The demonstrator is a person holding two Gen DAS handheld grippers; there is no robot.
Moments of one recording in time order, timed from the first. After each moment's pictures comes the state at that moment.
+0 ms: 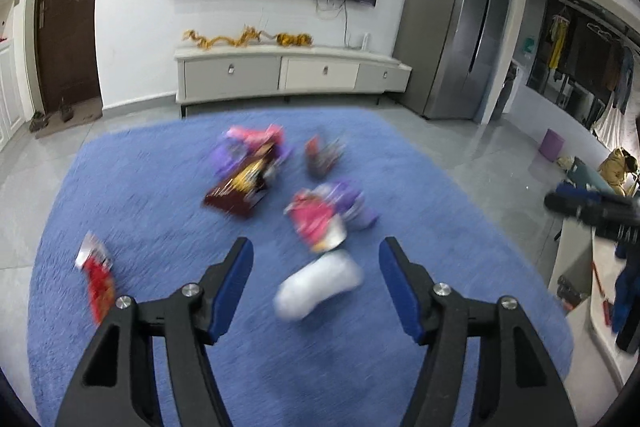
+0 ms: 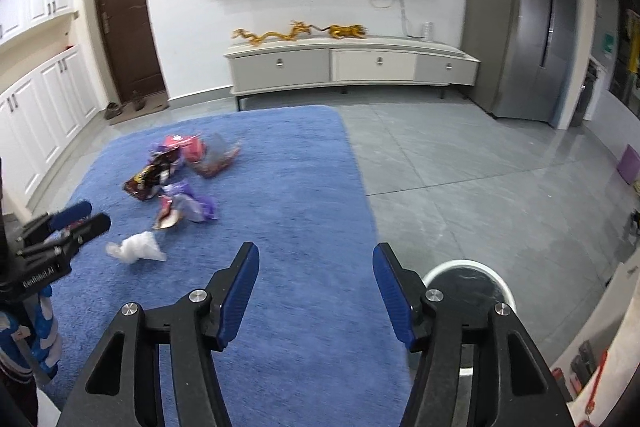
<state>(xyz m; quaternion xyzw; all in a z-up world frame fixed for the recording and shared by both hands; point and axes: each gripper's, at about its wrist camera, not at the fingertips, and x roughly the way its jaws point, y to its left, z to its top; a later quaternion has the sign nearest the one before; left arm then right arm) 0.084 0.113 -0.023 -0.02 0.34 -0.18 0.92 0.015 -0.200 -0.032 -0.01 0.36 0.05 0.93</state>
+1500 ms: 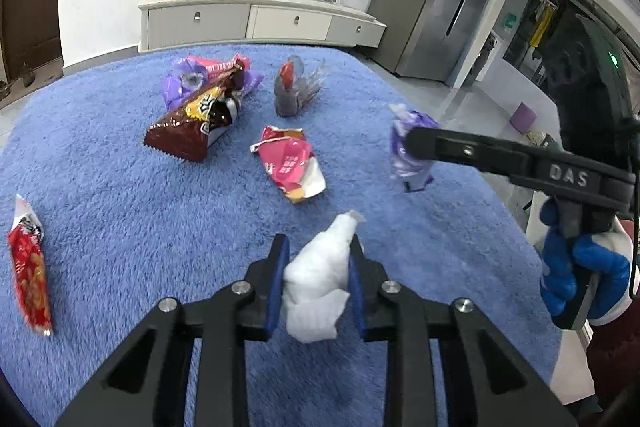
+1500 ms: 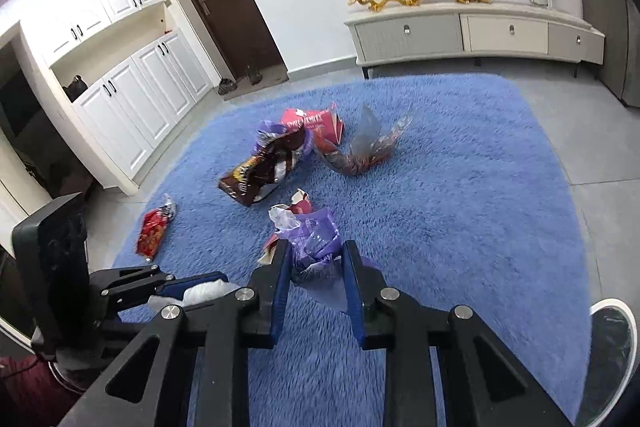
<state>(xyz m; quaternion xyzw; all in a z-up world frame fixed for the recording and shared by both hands) 0.090 0.083 -0.065 -0.04 0.41 -0.24 0.88 0.092 -0.141 -0.068 0.05 0.39 0.27 0.88</state>
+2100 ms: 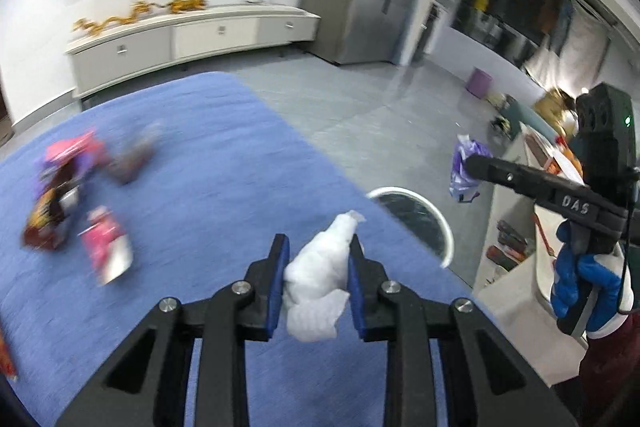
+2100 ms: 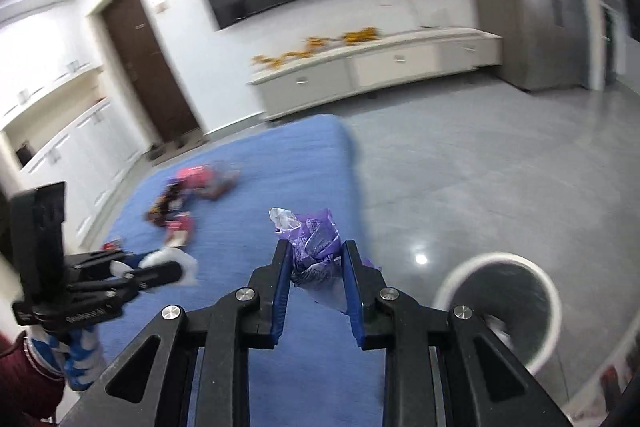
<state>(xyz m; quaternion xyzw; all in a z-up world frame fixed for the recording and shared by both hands) 0.081 -0.076 -0.020 0.03 0.40 -0.34 0.85 -0.003 -0.341 -0.043 0.12 0.33 0.07 0.93</state>
